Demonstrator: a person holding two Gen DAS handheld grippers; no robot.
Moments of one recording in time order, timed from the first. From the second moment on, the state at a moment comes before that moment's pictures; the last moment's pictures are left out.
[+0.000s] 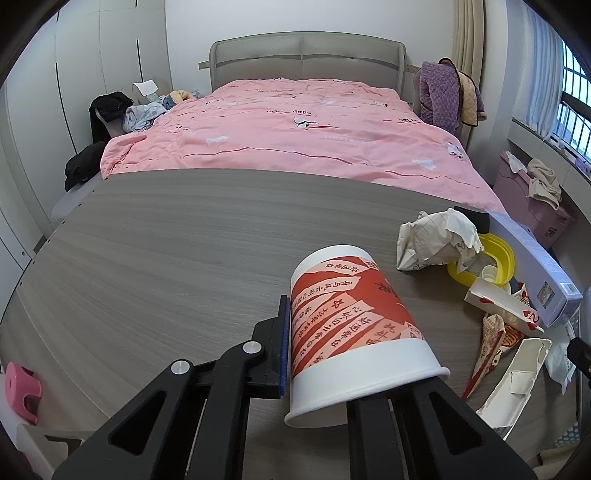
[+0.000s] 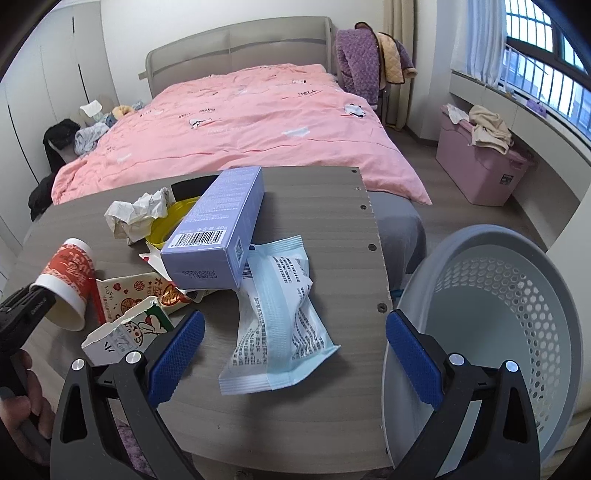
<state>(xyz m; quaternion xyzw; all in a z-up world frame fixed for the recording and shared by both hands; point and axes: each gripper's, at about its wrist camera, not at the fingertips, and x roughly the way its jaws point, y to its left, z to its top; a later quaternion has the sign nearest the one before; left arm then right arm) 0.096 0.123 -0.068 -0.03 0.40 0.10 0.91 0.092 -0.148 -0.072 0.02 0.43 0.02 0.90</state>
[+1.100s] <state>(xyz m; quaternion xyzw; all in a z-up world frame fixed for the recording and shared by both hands) 0.075 0.130 -0.043 -0.05 0.38 0.07 0.92 0.081 -0.142 -0.074 0.01 0.46 0.01 0.89</state>
